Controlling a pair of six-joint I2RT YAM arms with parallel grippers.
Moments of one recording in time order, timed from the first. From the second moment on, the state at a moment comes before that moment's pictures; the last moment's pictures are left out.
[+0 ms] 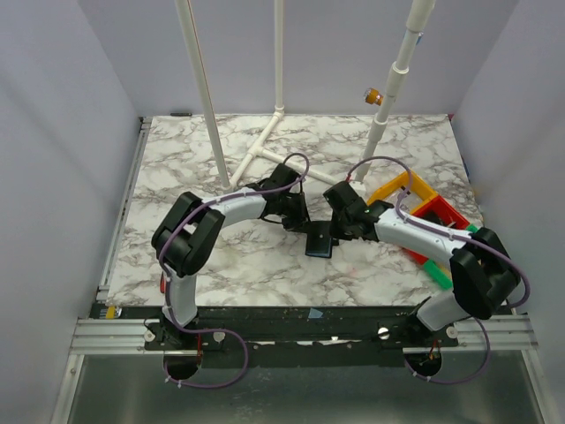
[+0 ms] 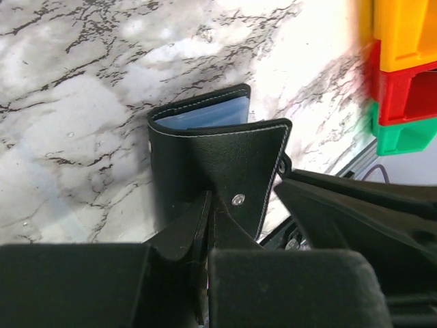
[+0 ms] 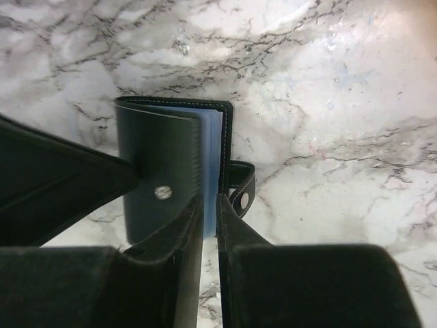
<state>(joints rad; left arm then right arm) -0.65 1.92 1.22 -0.24 0.51 -0.82 0.70 1.53 0.94 -0.47 0.25 0.77</state>
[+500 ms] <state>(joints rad) -0.69 1.97 1.25 -0.27 0.44 -0.84 0.70 1.42 0.95 -0.53 0.31 0.78</state>
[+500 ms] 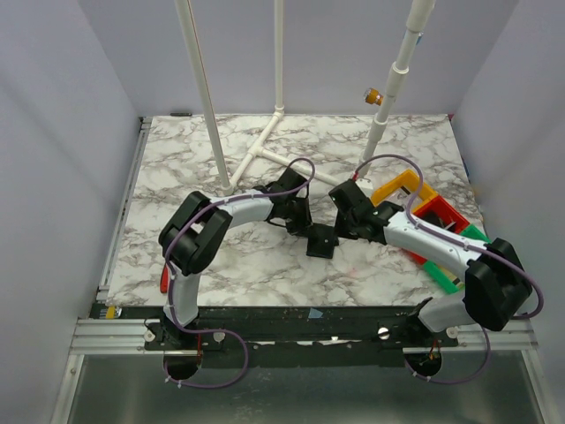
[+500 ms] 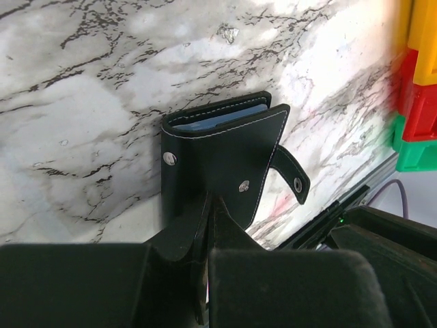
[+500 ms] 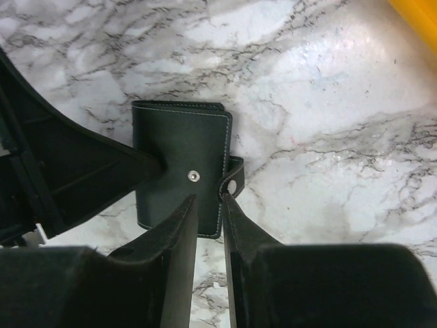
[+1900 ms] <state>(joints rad) -0.62 1.51 1.10 -0.42 0.16 -0.76 0.67 1.56 0.84 -0.26 0.08 0.79</state>
